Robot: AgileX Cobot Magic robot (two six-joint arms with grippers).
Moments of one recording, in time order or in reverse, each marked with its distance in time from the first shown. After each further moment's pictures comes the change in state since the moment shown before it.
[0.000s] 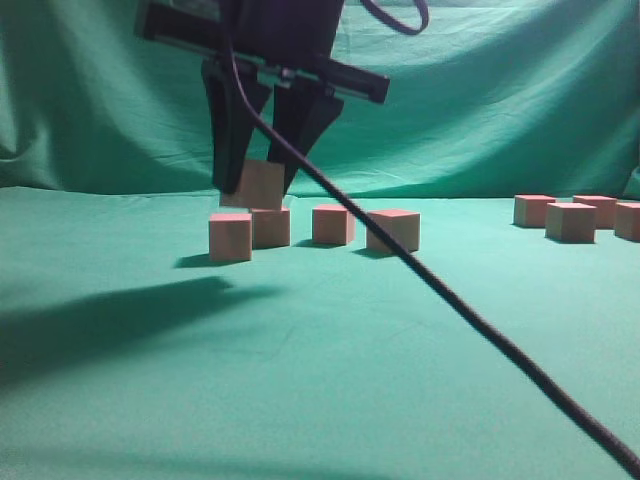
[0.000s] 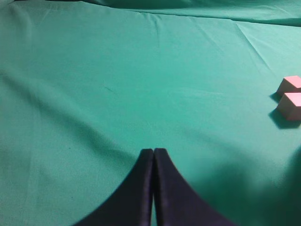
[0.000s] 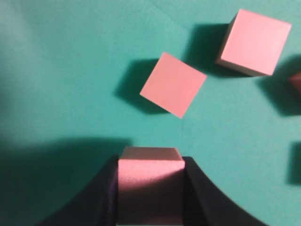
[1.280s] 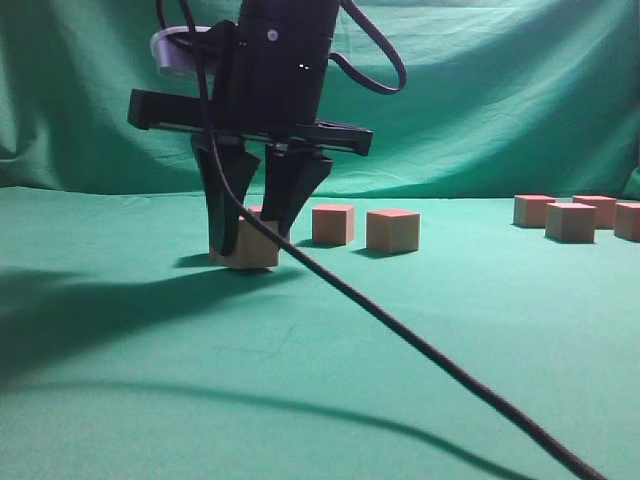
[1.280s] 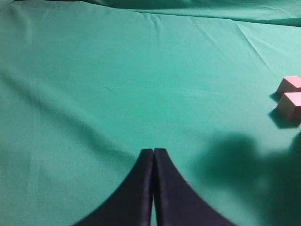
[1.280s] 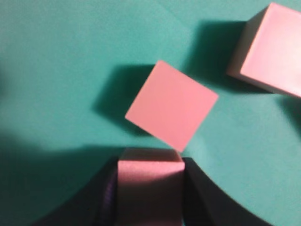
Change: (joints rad) left arm 0.000 0.000 0.000 0.000 0.000 0.000; right arm 0.009 0.120 -0.048 -0.049 -0.026 0.000
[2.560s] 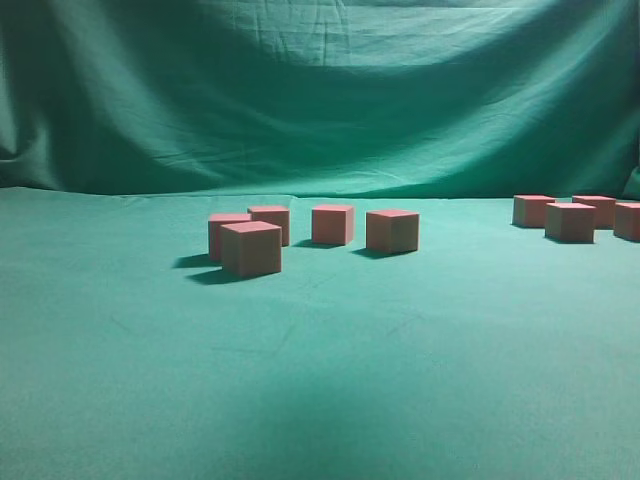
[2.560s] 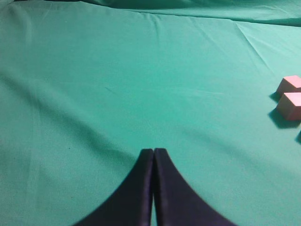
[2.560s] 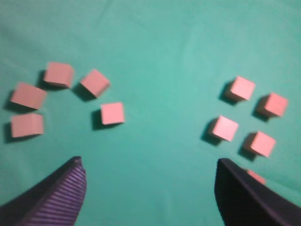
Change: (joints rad) left arm 0.000 0.000 0.000 0.000 0.000 0.000; right arm -0.201 -0.517 -0.066 -0.203 0.321 0.025
